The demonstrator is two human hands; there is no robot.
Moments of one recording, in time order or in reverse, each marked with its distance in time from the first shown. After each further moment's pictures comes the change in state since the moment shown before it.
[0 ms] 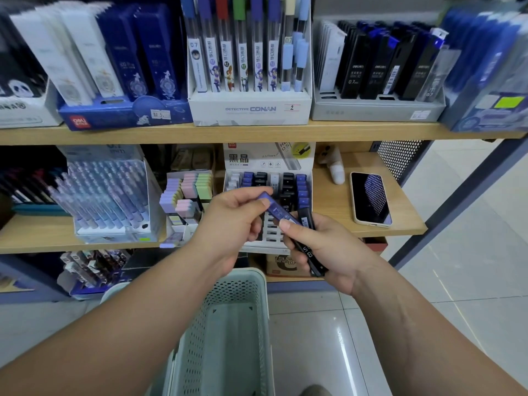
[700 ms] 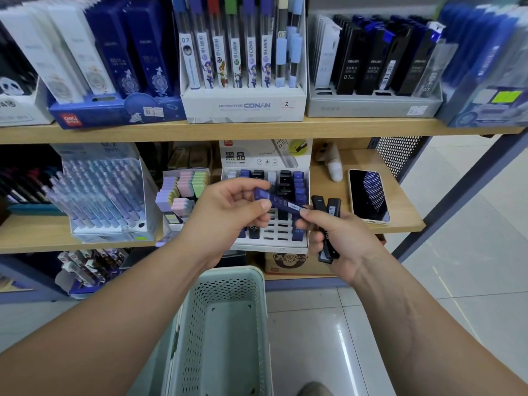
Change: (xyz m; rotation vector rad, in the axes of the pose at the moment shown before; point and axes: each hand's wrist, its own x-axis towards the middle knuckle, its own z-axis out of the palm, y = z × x) left_hand 0.000 0.005 -0.010 0.006 -0.130 0.191; right_hand 0.009 0.002 -0.020 0.313 0.310 0.058
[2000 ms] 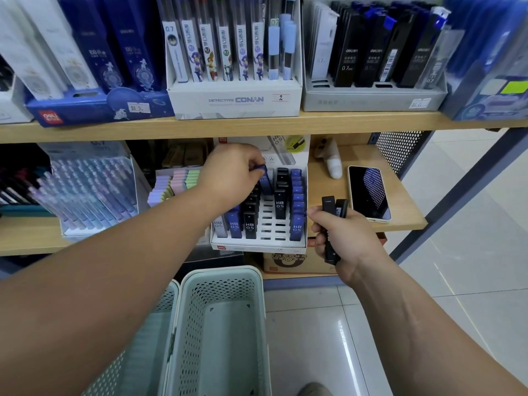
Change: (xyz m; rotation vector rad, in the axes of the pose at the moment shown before) left_hand 0.089 -0.002 -0.004 1.136 0.079 0.407; right_hand 0.006 0.004 -0.005 -0.139 0.174 -0.112
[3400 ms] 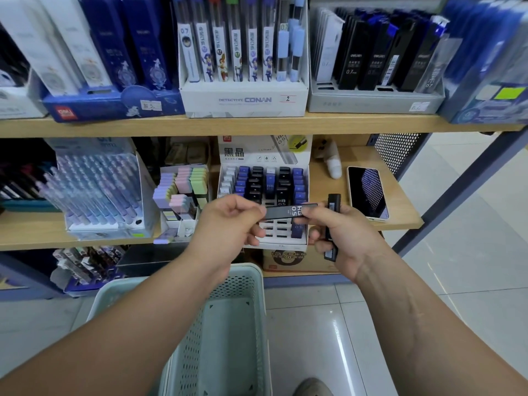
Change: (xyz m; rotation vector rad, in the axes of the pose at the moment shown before) left_hand -0.097 0.033 -0.008 -1.036 -0.035 -0.705; right_hand -0.008 -0.008 0.002 0.016 -0.138 0.042
